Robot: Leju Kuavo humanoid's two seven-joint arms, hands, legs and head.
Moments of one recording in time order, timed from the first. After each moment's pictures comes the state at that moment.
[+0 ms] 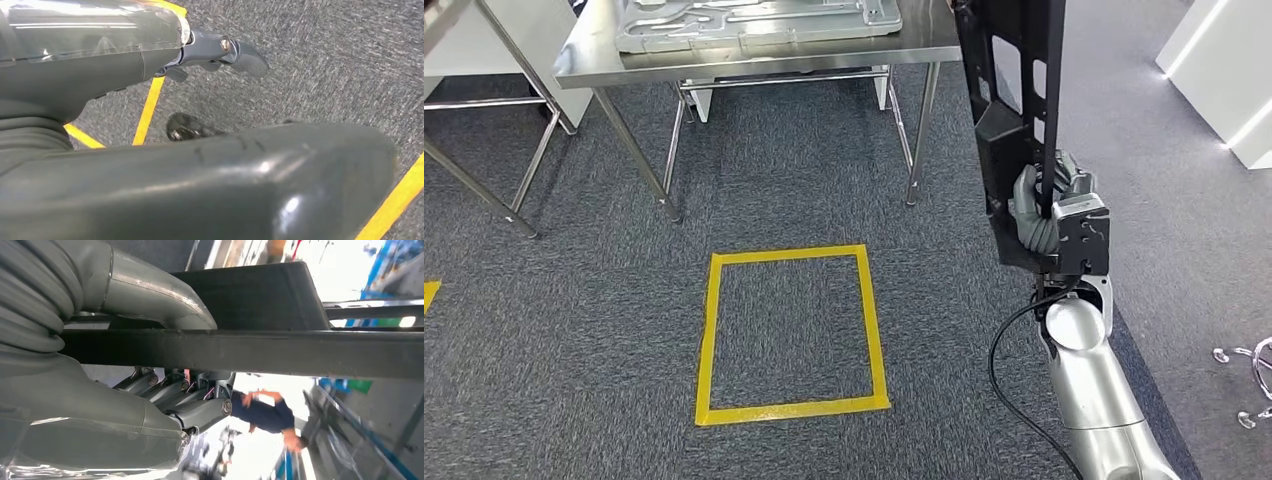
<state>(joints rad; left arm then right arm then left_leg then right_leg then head) -0.04 -0.11 0.76 -0.21 -0.34 0.22 -0.32 -0.40 -0.12 0.04 -1.51 0.15 -0.24 -0.32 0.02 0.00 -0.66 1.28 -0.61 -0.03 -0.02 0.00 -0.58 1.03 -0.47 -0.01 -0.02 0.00</state>
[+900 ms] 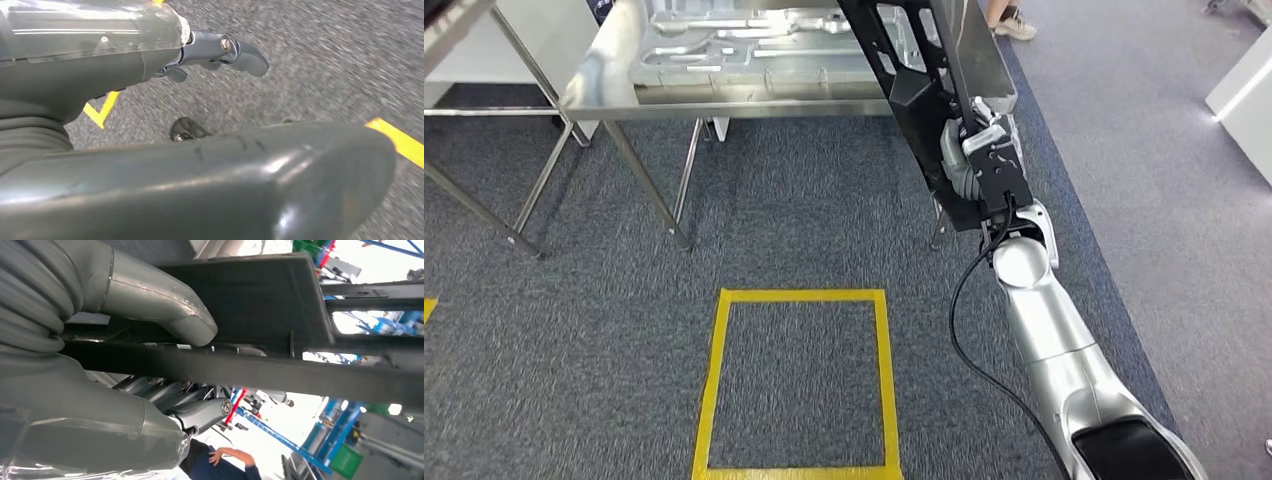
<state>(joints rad) -0.04 -0.12 0.82 -0.21 -0.32 0.27 -0.30 -0.67 -0.04 0.18 -1.28 0.25 -0.20 -0.26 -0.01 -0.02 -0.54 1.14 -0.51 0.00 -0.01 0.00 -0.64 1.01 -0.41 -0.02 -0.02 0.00</state>
